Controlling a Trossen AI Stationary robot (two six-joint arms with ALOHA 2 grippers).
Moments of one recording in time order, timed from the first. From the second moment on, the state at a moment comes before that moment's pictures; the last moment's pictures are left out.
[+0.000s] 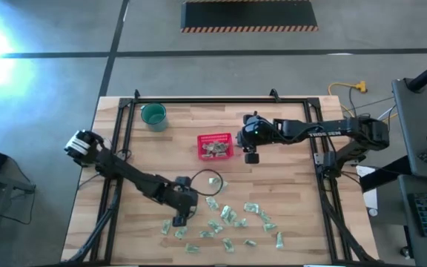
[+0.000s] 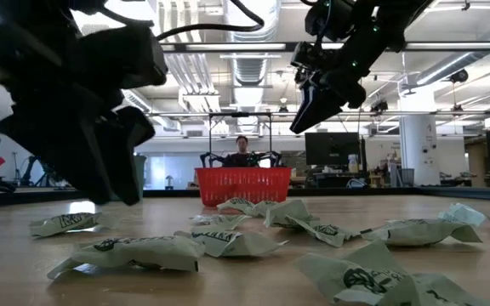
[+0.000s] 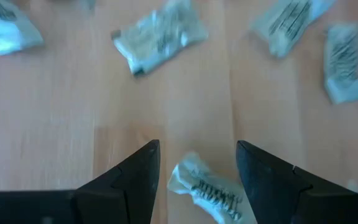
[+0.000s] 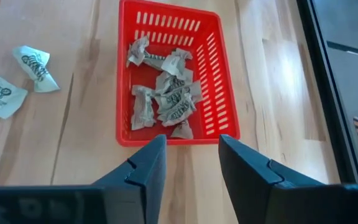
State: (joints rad) left arm -0.45 1.66 0.87 -0.21 -0.12 -0.41; right arm -0.21 1.47 0.93 -0.27 0.05 -0.31
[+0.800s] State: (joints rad) left arm -0.45 1.71 0.93 -0.38 -0.08 -0.56; right arm -0.20 1.45 0.92 -0.32 0.05 -0.29
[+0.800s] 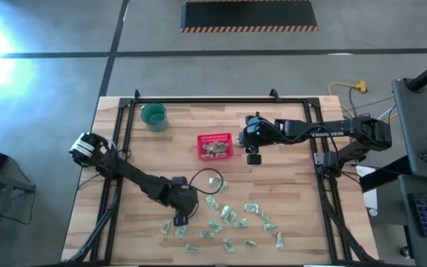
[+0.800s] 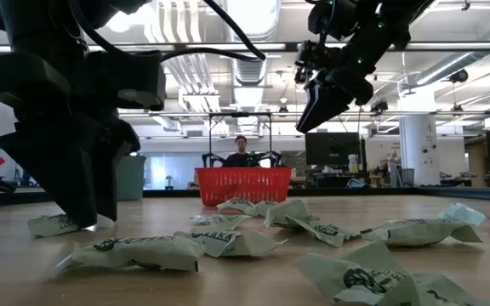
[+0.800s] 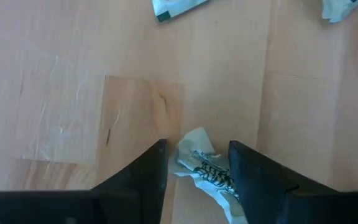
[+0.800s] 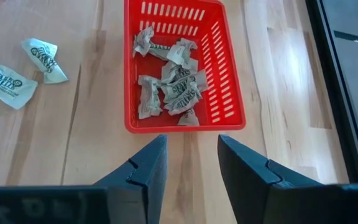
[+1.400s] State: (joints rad) left arm -0.45 1.71 0.94 -0.42 -0.14 -0.36; right arm -0.20 1.45 0.92 -0.35 0.05 -0.26
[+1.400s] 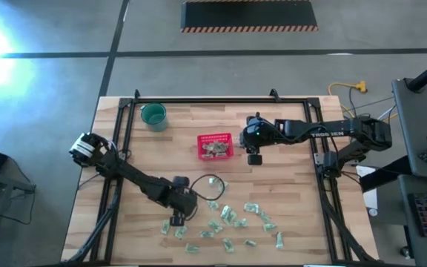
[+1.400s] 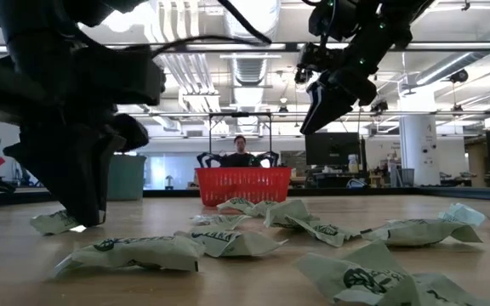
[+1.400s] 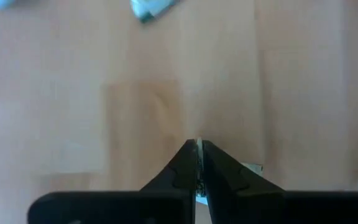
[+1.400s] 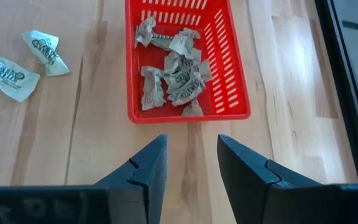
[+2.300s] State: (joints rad) left arm -0.30 1.60 0.94 -0.40 -0.98 0.07; right arm 0.08 1.45 0.87 -0.48 0.05 0.29
